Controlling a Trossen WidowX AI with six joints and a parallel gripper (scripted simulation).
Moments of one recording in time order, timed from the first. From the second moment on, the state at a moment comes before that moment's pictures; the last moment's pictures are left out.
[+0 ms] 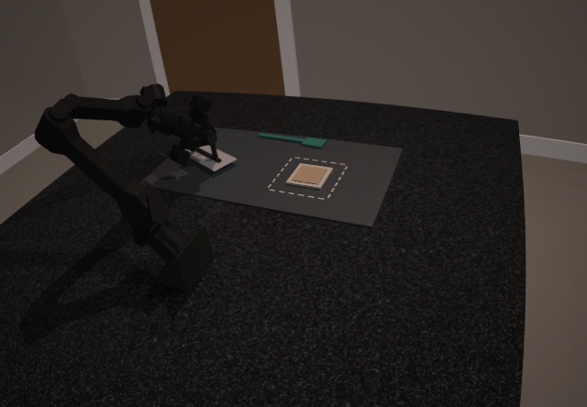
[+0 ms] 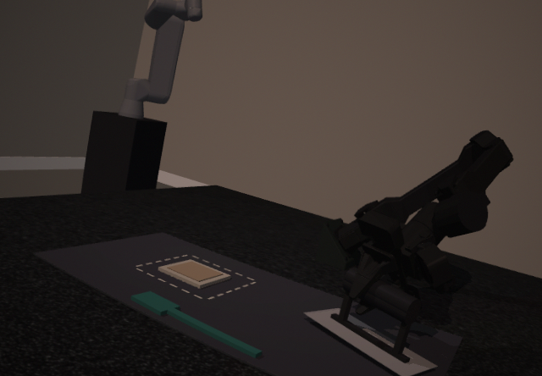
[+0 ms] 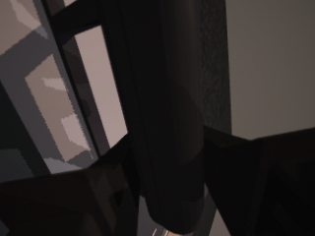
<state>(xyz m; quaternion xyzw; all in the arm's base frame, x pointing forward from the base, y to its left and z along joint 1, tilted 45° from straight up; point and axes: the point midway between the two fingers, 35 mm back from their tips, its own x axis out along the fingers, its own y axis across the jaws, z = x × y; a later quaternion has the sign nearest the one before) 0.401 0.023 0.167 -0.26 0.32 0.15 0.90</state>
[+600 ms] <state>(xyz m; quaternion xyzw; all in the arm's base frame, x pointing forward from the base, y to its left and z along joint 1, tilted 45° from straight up) 0.403 0.029 0.160 -0.26 0.32 0.15 0.90</state>
